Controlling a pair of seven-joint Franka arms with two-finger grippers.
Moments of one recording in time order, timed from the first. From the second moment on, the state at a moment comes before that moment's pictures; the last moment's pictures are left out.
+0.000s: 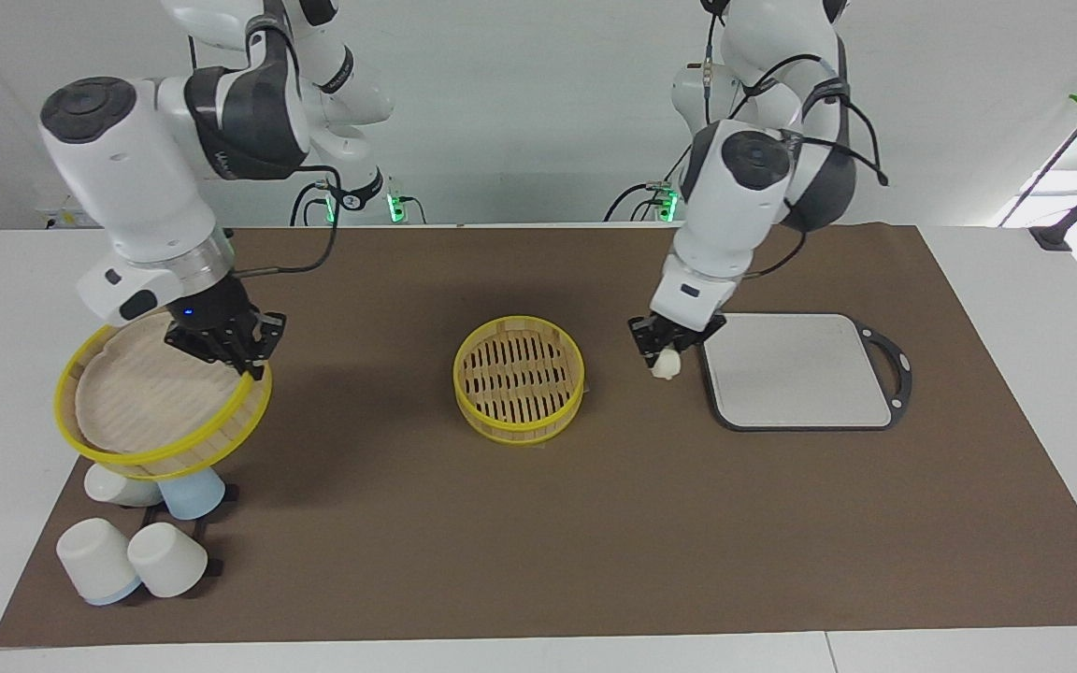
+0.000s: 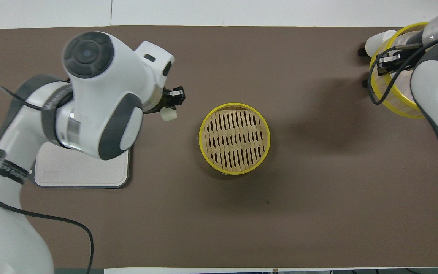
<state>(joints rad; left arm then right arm) -0.54 0.29 0.02 -1.61 -0.08 2.00 -0.66 -0.06 0.28 0.06 -1.41 -0.02 1.77 -0.04</state>
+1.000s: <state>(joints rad) -0.78 0.43 0.03 -1.78 -0.07 2.35 -0.88 -0.09 0.22 0.07 -1.58 -0.01 1.83 -0.06</state>
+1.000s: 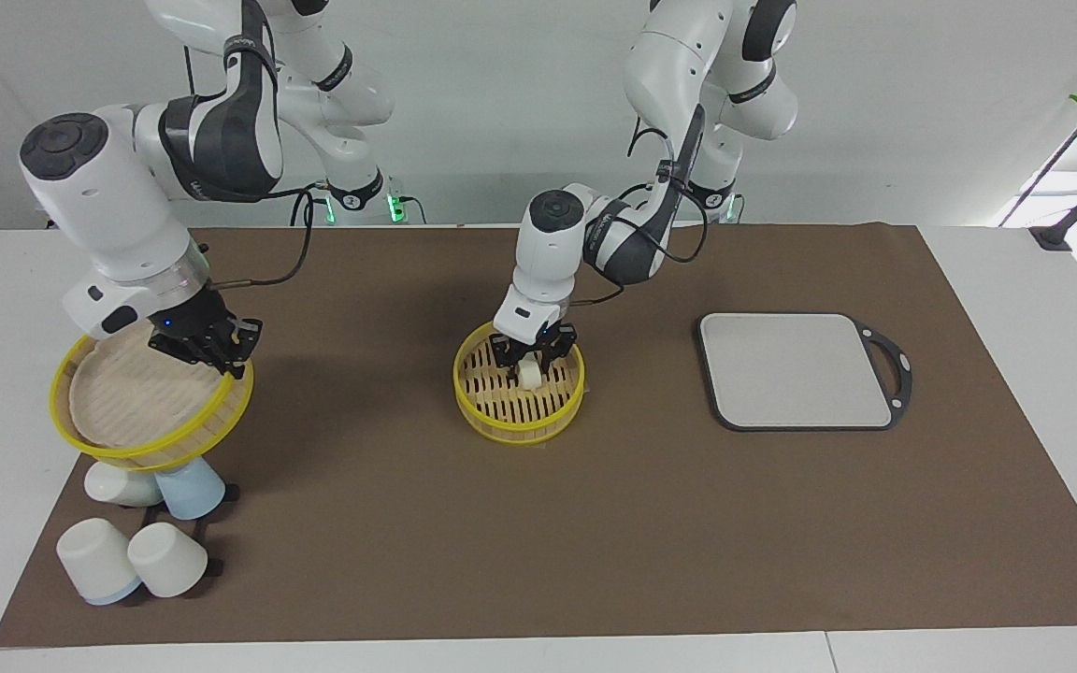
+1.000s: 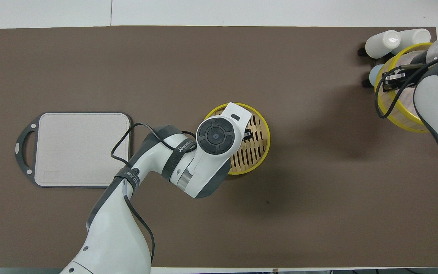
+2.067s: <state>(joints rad) -0.06 -0.04 0.07 -1.74 -0.06 1.66 -0.08 0.47 0.30 0.10 -1.51 -0.07 1.91 0.80</state>
